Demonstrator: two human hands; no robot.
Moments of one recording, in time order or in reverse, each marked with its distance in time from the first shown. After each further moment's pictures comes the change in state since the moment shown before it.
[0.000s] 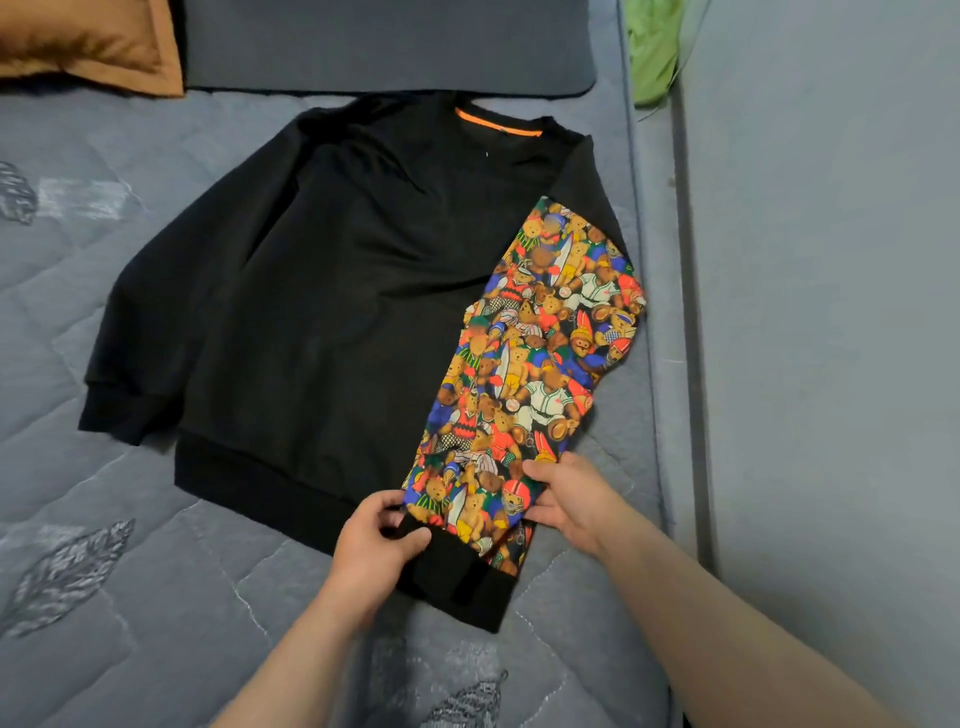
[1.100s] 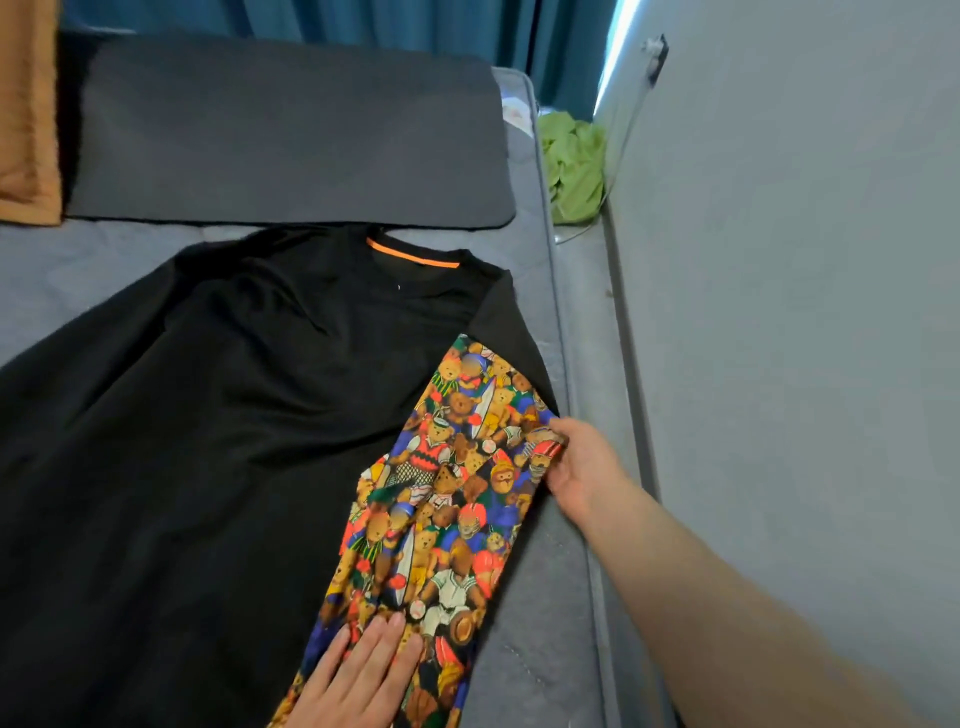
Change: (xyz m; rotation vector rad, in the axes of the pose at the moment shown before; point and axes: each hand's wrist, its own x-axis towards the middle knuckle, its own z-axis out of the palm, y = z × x) left_hand 0.103 0.000 0.091 1.237 0.046 1.115; right_hand 0.077 -0.218 -0.065 0.511 0.095 -0.221
